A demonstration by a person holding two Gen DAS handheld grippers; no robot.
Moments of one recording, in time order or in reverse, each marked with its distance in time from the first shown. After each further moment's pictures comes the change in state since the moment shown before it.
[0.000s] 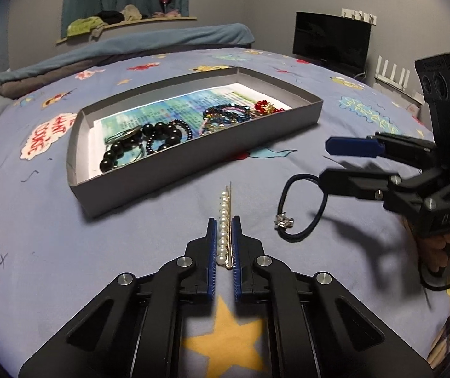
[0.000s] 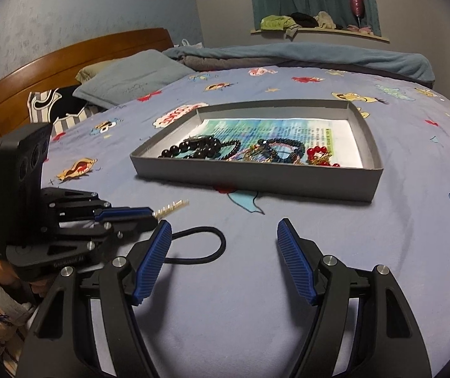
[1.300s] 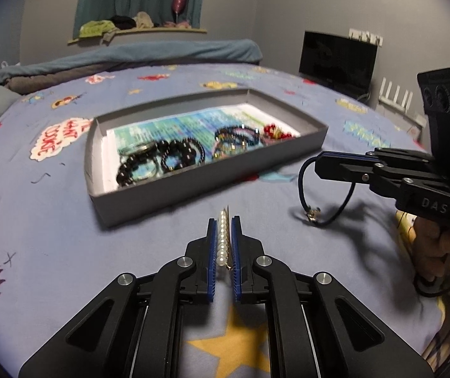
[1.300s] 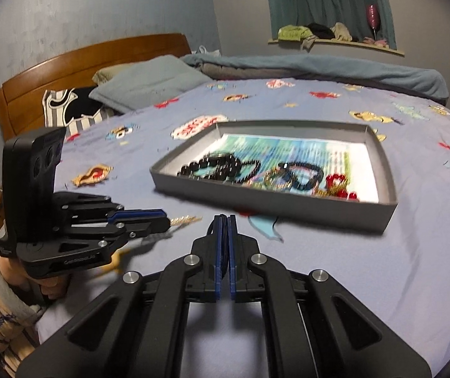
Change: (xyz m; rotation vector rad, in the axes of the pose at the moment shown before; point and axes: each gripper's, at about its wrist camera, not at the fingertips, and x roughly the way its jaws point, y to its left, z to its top) left arm -0.017 0.010 0.007 -0.062 -0.082 -0.006; right arm -0.006 0.010 0.021 -0.047 -0.055 0.057
